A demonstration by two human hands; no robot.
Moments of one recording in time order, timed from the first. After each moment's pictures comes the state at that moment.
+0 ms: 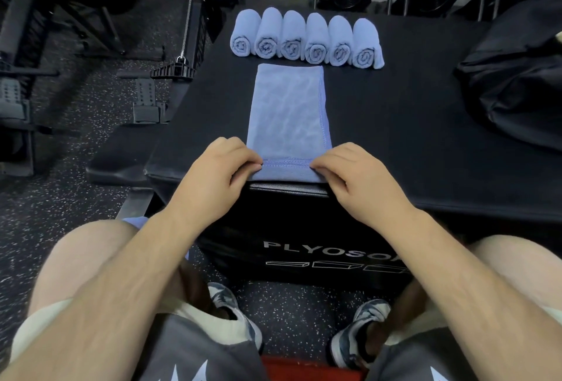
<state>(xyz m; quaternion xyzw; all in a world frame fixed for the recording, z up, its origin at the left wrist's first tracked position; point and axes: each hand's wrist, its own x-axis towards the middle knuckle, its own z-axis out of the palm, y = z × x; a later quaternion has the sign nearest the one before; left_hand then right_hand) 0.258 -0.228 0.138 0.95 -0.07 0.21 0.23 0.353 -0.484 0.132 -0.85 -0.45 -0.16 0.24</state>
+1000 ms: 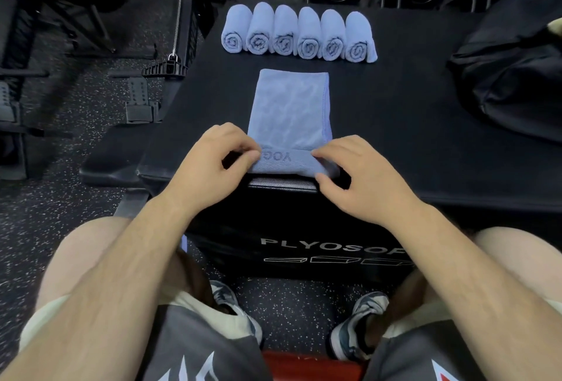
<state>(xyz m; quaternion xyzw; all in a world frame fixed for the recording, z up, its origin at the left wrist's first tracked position) 0.273 -0.225 0.147 0.93 -0.06 0.18 0.30 0.347 -0.495 0.144 -0.88 -0.41 -0.09 0.24</state>
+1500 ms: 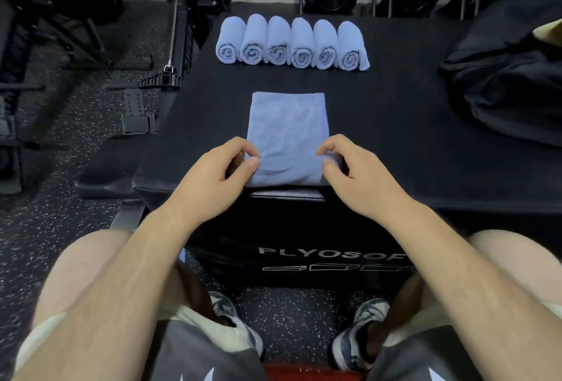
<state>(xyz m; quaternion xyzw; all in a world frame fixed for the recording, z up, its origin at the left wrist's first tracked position) 0.270 -0.239 0.152 0.91 -0.02 0.11 0.39 0.353 -0.491 0.147 -0.88 -0.27 0.03 0.39</state>
